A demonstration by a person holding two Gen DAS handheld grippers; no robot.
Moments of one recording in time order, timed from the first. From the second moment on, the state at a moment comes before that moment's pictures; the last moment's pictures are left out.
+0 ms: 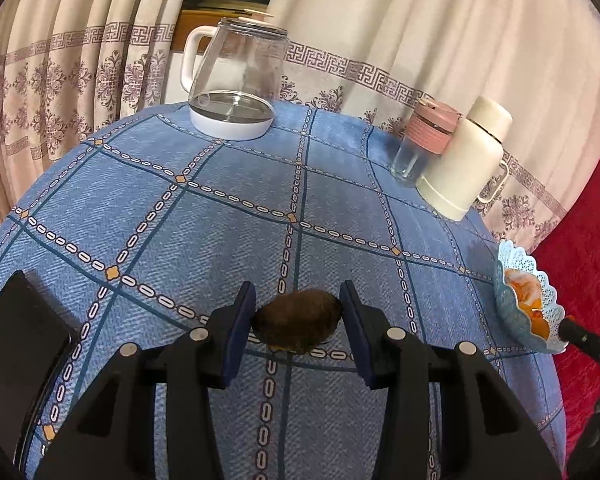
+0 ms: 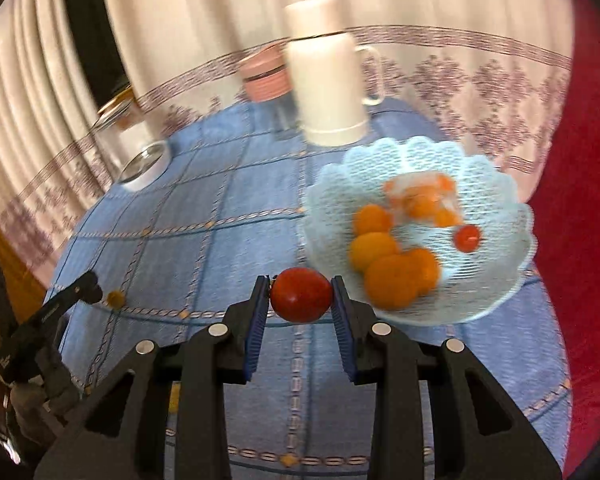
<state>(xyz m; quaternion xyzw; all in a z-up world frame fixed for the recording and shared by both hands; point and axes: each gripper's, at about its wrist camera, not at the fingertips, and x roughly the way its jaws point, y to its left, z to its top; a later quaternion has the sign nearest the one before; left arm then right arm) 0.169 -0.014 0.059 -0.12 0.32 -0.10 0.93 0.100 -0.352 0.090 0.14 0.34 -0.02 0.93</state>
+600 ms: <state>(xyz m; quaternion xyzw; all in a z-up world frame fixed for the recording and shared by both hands) 0.182 0.017 0.052 -0.19 0.34 -0.10 0.92 0.075 -0.419 0.090 0.18 0.30 -0.13 0.93</state>
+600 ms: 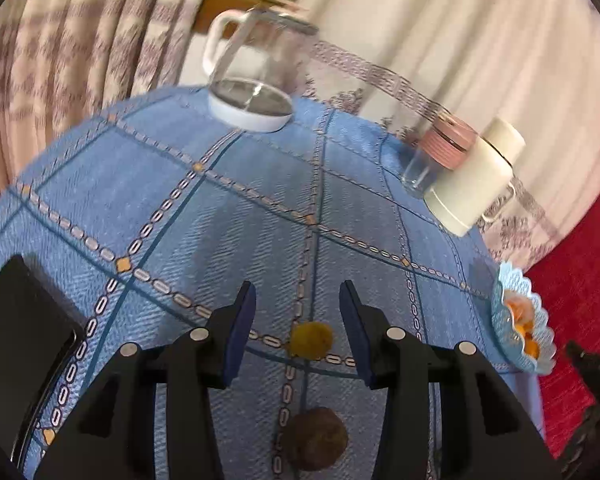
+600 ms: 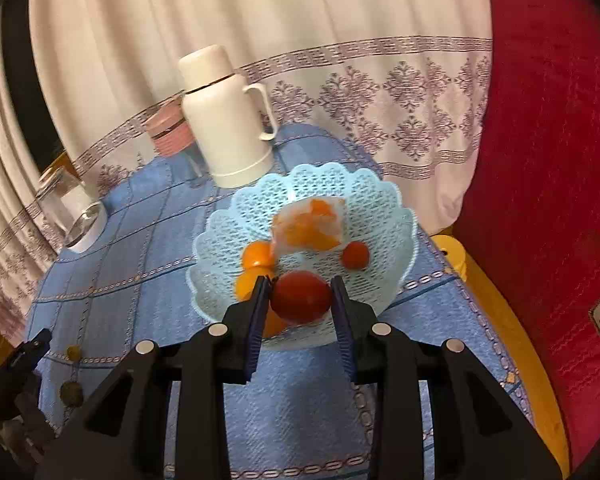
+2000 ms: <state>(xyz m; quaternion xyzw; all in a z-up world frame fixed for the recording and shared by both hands) 0.136 -0.038 0.022 -0.01 0.42 -0.14 0.90 0.056 -0.431 0.056 0.21 0.29 -0.14 0.92</state>
